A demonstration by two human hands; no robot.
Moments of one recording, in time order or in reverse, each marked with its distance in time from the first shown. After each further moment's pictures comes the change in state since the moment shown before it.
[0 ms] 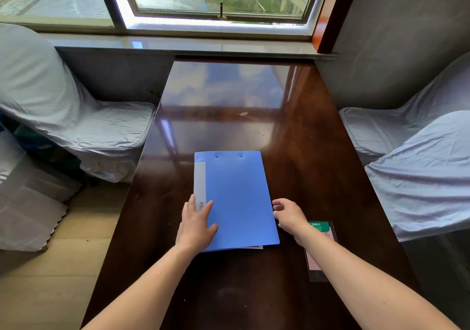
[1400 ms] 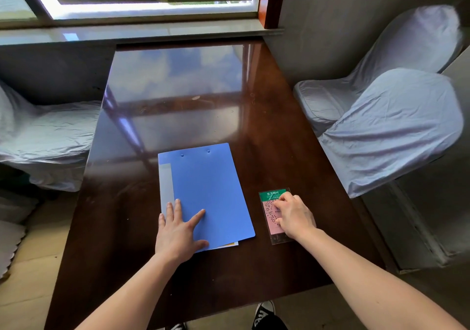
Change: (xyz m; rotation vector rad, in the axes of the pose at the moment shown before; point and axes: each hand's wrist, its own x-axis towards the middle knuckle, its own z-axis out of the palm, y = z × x) left_hand -0.038 0.023 0.051 0.530 -0.119 0.221; right_hand -0.058 0.109 -0.057 -0.718 0.149 -0.176
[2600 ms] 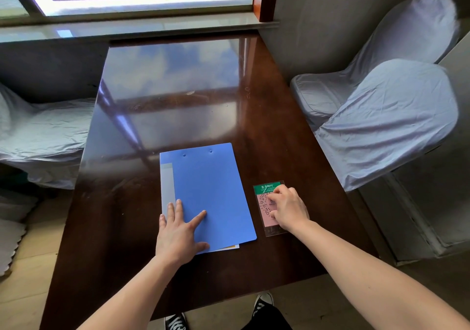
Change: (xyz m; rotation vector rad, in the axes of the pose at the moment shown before) left_hand -0.016 0.018 0.008 0.009 0.006 0.019; right_hand 0.000 0.007 0.005 0.114 0.052 -0.022
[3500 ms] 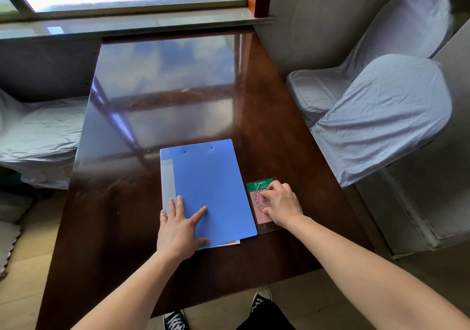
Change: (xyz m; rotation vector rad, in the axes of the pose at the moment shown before) left_hand 0.007 0.008 0.002 0.000 0.008 0.026; right_hand 0.001 -0.006 0.000 0.001 -0.021 -0.020
